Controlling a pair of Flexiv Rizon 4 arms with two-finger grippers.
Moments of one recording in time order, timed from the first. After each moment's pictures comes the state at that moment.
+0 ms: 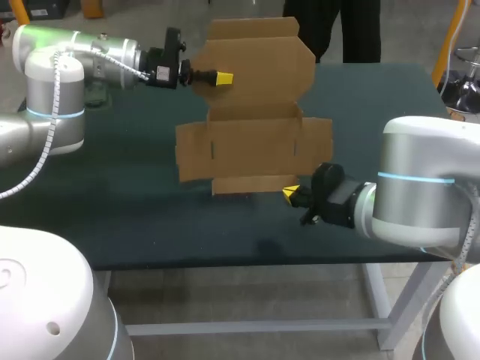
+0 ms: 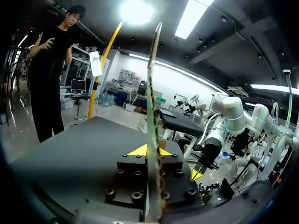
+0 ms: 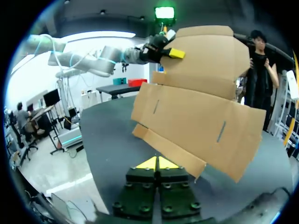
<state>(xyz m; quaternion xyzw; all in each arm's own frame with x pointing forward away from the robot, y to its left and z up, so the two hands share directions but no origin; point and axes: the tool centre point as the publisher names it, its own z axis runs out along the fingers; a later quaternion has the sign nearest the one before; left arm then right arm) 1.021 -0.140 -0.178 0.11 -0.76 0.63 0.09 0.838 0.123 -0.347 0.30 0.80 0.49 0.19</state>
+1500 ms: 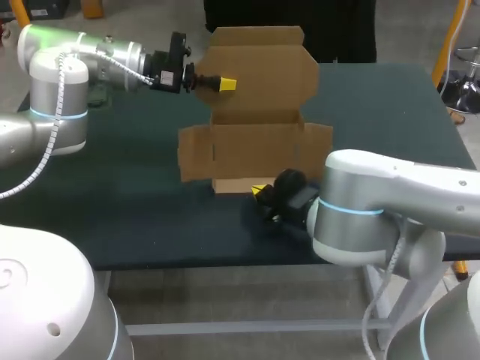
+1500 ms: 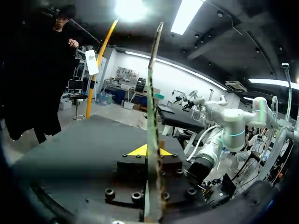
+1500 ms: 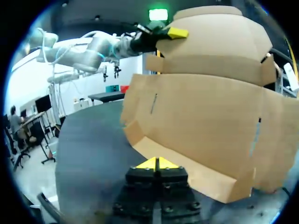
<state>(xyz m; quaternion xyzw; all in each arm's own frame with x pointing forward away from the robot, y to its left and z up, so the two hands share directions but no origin) 1.016 -0.147 -0.187 0.09 -0.77 0.63 0.09 0.899 0.187 -0.406 0.32 0.76 0.52 0.22</state>
